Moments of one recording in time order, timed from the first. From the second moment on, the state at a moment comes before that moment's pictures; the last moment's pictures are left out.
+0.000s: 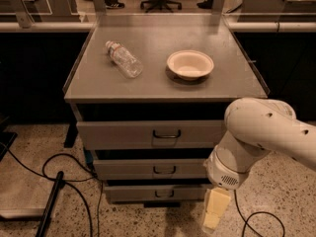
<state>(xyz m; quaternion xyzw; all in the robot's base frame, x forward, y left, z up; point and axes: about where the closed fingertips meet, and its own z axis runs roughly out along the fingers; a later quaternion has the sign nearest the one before) 0.372 -0.130 0.678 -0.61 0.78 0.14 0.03</state>
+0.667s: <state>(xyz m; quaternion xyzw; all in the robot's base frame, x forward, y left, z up) 0.378 -0.135 0.628 -0.60 0.79 0.13 0.00</state>
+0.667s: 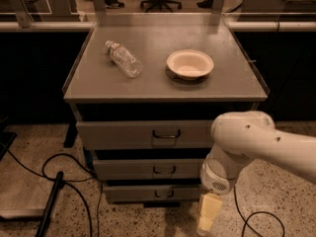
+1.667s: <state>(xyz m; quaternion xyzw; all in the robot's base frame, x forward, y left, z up) 0.420 -0.142 0.527 -0.60 0.79 0.12 0.01</state>
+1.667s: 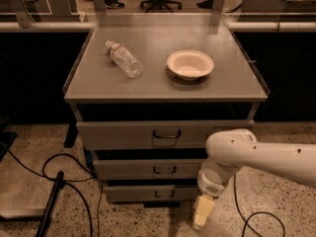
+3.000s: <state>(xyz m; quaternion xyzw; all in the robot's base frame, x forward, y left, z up) 0.434 -0.148 0.414 -0.57 0.79 0.19 0.06</state>
